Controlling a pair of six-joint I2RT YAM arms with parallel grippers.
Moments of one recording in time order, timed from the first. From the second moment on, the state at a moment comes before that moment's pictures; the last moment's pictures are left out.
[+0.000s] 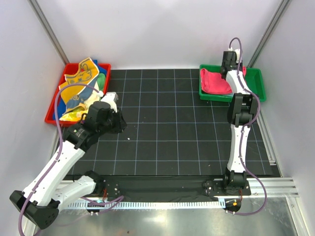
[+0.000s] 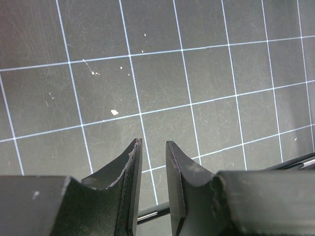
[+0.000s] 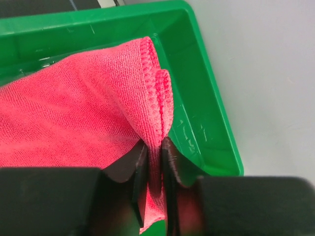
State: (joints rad) left arm -0.52 0.93 1.04 -0.78 -0.07 -0.42; right arm -0.06 2.47 2.23 -0.44 0.78 -0.16
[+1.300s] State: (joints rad) left arm -0.48 0.95 1.03 -0.77 -0.02 -0.42; right arm -0.12 2.41 2.04 -0.55 0.48 0.32
